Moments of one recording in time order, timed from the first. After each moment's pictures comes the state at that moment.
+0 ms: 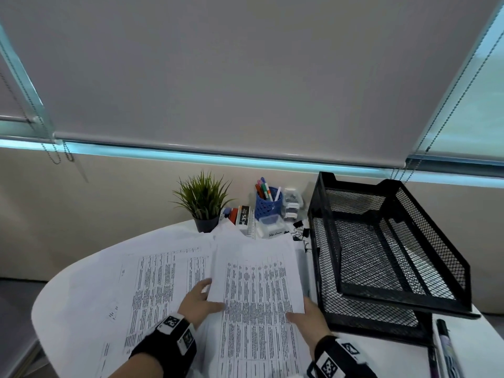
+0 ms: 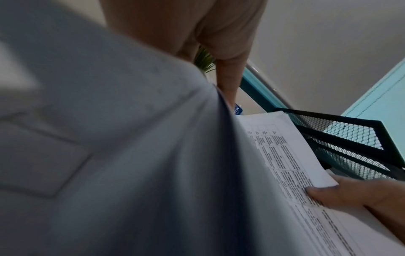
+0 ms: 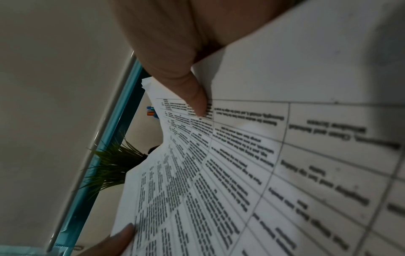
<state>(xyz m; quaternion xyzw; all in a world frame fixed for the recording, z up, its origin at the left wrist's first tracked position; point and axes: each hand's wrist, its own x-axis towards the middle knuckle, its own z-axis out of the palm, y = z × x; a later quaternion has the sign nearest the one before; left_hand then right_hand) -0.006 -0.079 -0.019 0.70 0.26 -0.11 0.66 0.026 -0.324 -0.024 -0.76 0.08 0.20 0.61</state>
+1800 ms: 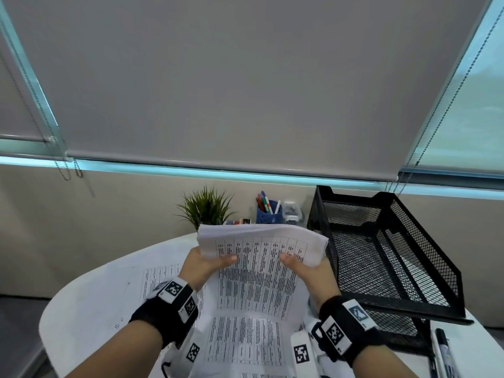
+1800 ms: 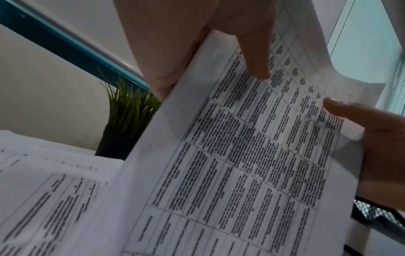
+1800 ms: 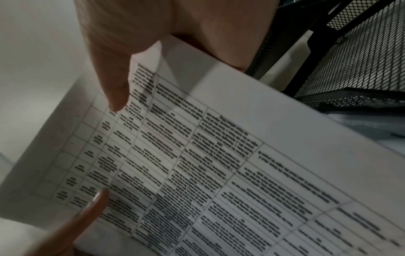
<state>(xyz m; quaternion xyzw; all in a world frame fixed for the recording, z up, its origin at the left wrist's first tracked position) 0.014 -0.081 0.094 0.67 0.13 0.06 0.73 0.056 -0.304 0.079 -0.65 -0.05 0.07 0.75</state>
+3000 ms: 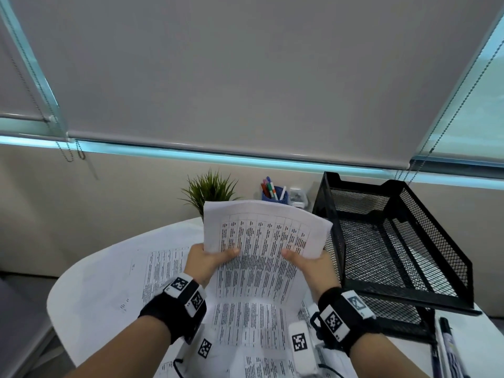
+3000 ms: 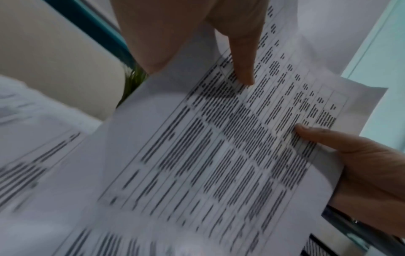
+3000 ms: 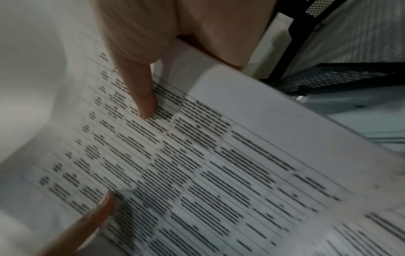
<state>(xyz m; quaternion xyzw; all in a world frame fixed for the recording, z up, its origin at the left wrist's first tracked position) 0.005 -0.085 0.075 0.65 0.20 0.05 0.73 0.054 -0.297 0.068 -0.69 0.02 0.09 0.72</state>
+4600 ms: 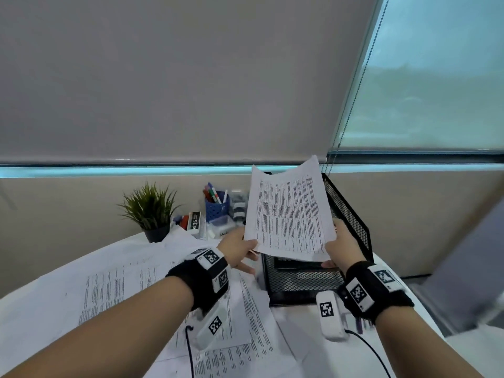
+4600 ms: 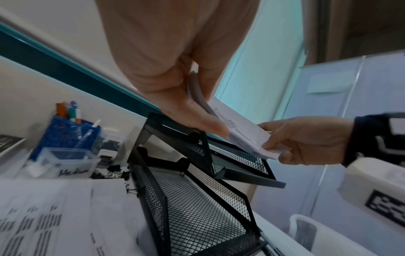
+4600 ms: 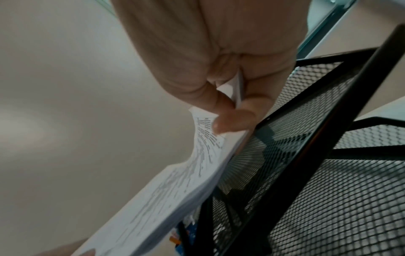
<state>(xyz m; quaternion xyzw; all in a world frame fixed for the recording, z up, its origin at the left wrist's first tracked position) 0.039 -0.230 0.124 0.76 0.02 -0.17 0.63 0.042 -0.459 0.129 -0.86 0.13 -0.02 0.50</state>
